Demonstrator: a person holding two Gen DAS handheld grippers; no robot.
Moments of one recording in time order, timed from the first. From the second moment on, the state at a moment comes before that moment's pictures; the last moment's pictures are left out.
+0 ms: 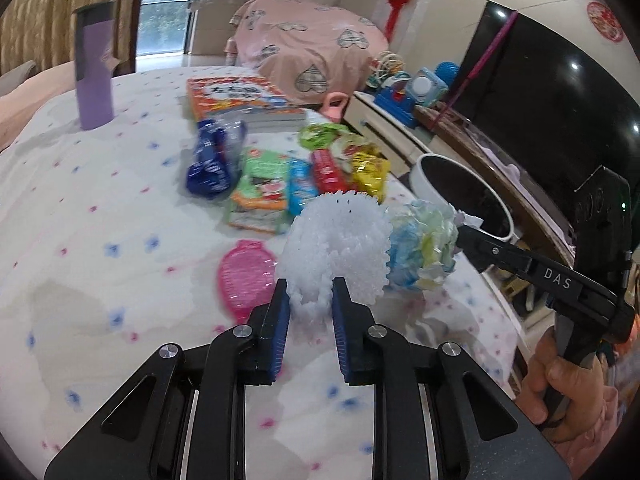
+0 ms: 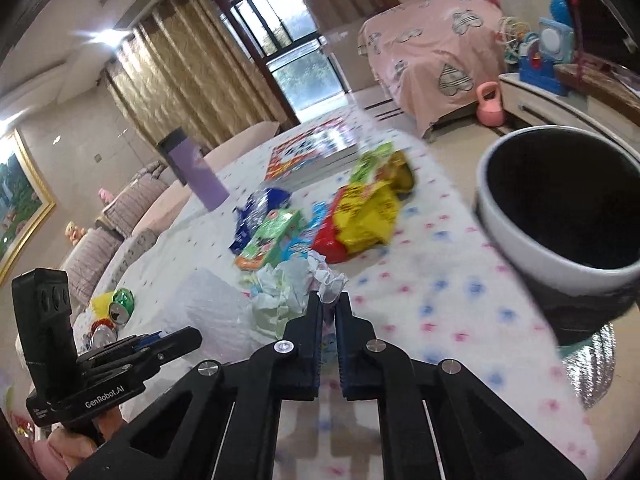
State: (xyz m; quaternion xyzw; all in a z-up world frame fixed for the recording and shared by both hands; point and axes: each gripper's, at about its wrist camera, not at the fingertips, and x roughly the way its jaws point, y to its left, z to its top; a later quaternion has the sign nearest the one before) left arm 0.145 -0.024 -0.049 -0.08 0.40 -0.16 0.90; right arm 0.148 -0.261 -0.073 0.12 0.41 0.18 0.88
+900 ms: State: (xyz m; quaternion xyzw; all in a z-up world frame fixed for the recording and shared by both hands) left arm 0.169 -0.126 -0.029 -0.02 0.39 -0.23 0.89; right arm 0.127 -0.377 -0.043 0.17 0.37 0.08 0.91
